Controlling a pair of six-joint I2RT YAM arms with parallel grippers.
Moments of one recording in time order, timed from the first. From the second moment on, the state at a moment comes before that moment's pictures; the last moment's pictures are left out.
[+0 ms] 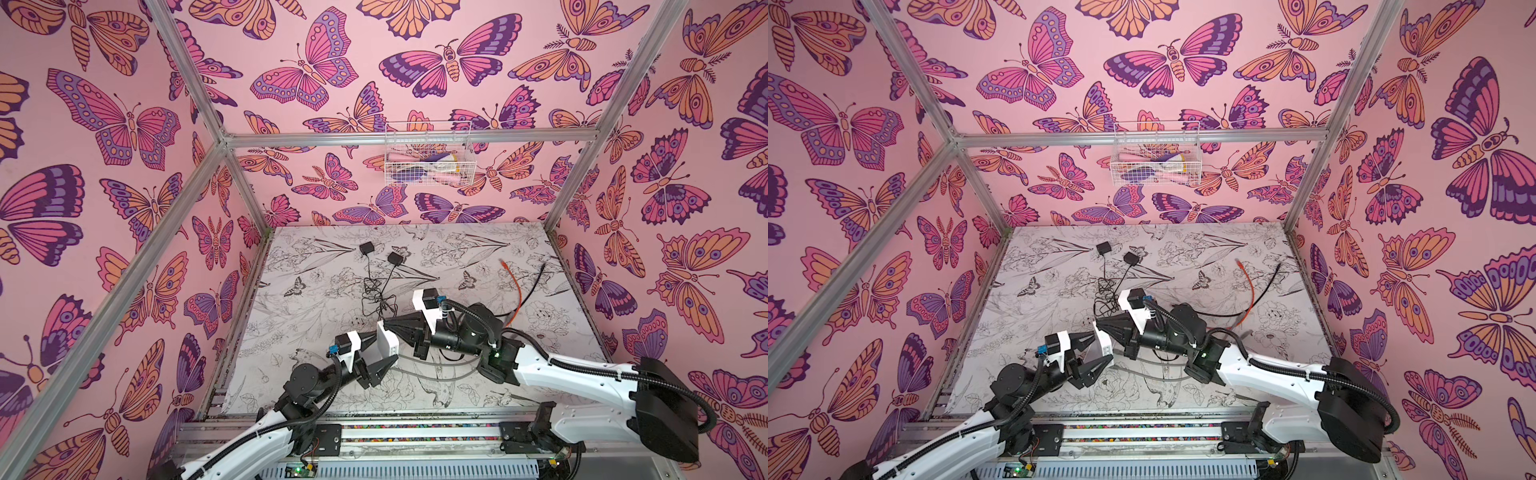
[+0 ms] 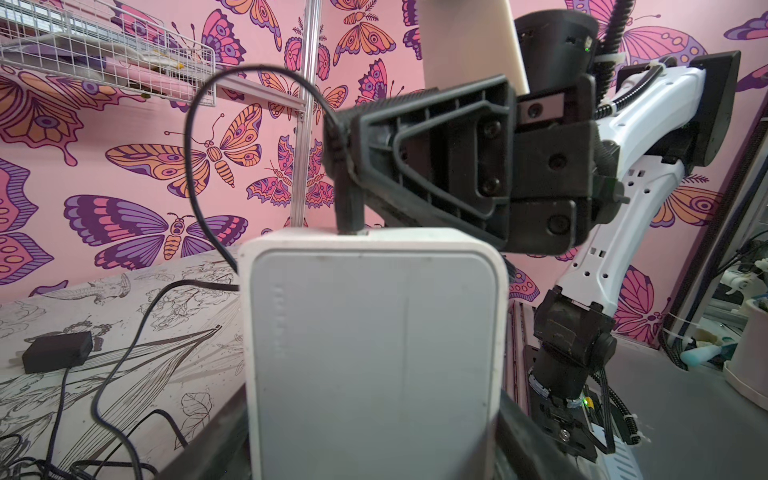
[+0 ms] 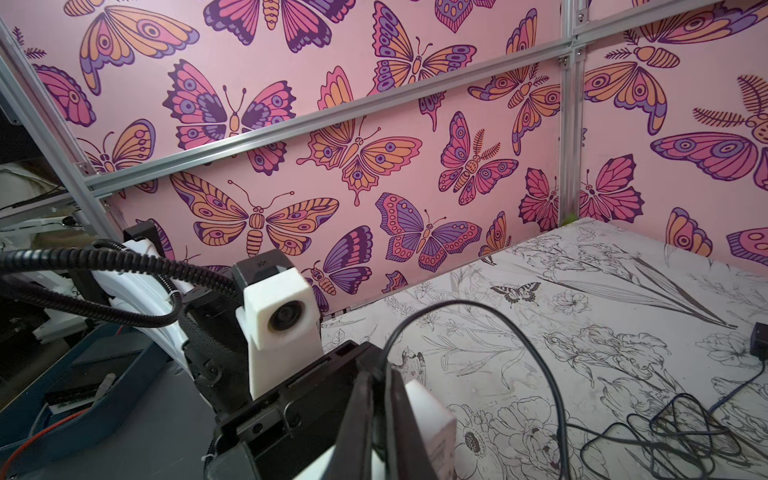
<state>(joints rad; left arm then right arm) -0.73 0.54 0.01 0.75 0.34 -0.20 1.03 1.26 0.70 0.60 -0.32 0.25</state>
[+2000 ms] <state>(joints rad) -0.72 1.12 0.48 0.43 0.13 -0.12 0.93 0.93 0.86 -0.28 0.09 0.10</state>
